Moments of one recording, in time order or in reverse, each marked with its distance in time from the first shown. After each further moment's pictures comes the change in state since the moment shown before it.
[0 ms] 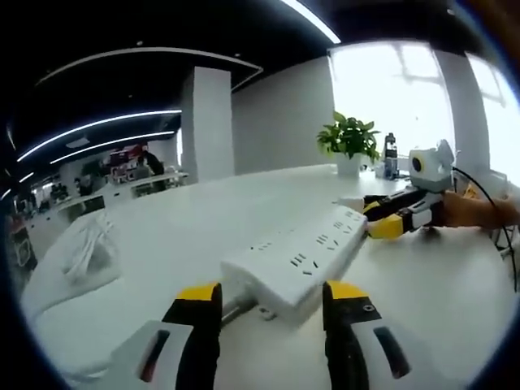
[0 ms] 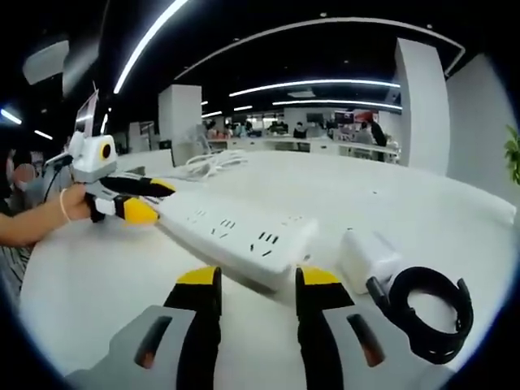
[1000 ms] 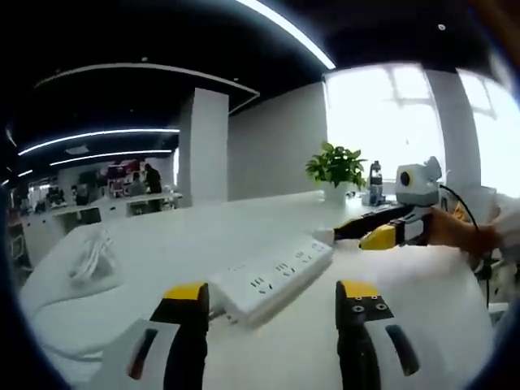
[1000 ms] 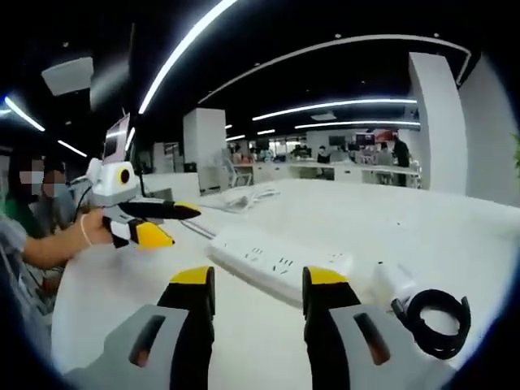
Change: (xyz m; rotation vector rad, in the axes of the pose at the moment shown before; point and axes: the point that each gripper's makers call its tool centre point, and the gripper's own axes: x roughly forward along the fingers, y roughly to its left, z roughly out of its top) left arm -0.049 -0.039 0.028 -0.035 -0.153 -0.055; right arm -0.038 0.057 0.043 -0.030 -0.141 0.134
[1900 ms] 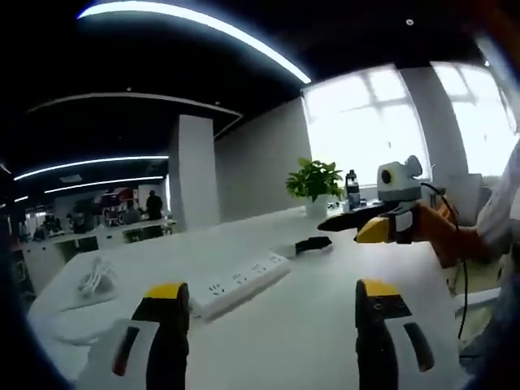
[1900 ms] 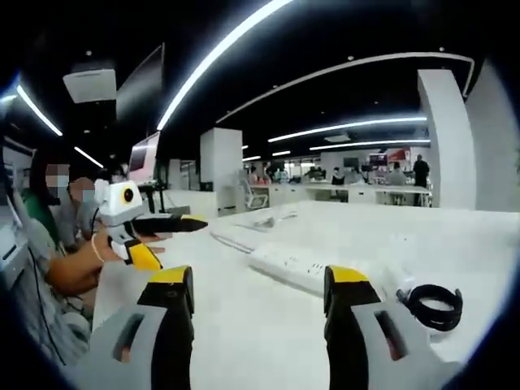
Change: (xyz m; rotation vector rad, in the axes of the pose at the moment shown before) left arm -0.053 -0.067 0.008 0.108 -0.096 -0.017; right arm -0.057 0.043 0.016 -0.004 -0.125 0.066
